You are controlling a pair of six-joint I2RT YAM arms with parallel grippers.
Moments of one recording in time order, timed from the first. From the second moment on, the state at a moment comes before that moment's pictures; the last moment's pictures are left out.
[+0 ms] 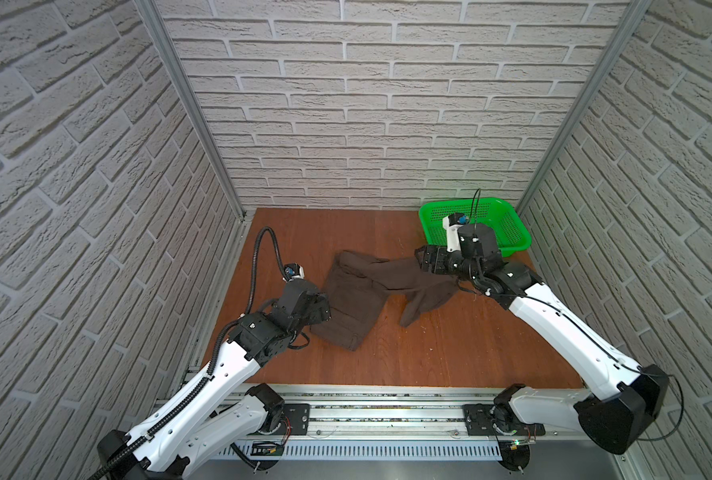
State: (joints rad) left arm -0.67 0.89 0.86 -0.83 -0.38 -0.64; right arm 0.45 1.22 1.24 -0.62 0.08 0.47
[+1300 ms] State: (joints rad) left arm -0.92 0.29 0.87 -1.22 -0.78 -1.03; right arm 1.29 1.90 1.33 -0.41 0.44 -0.07
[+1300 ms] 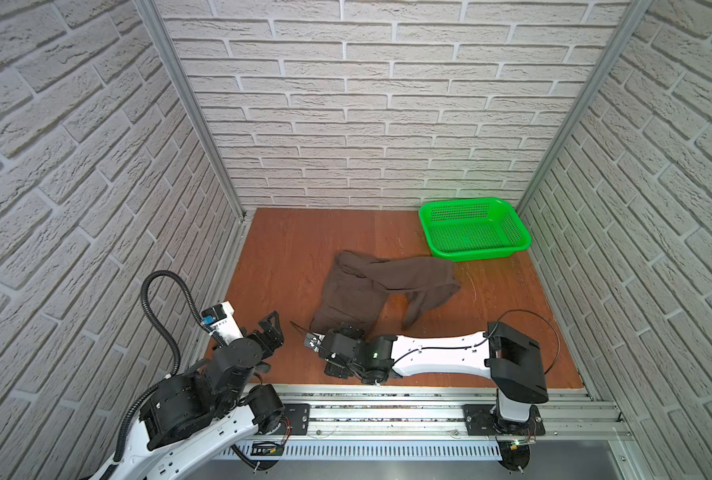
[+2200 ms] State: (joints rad) left arm -0.92 0.48 0.86 -1.16 -0.73 -0.88; right arm 1.03 1.48 1.48 -0.67 0.38 0.14
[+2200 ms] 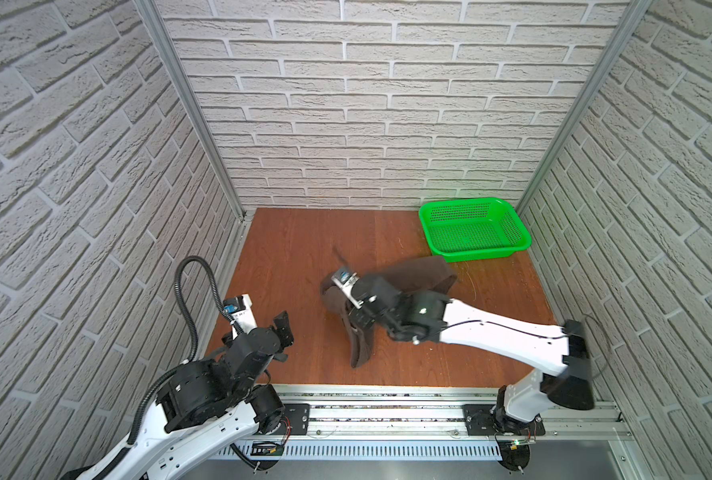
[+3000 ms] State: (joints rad) left arm -1.01 1.27 0.78 -0.25 -0.25 -0.72; right arm 0.54 1.25 1.79 -1.08 0.18 0.50
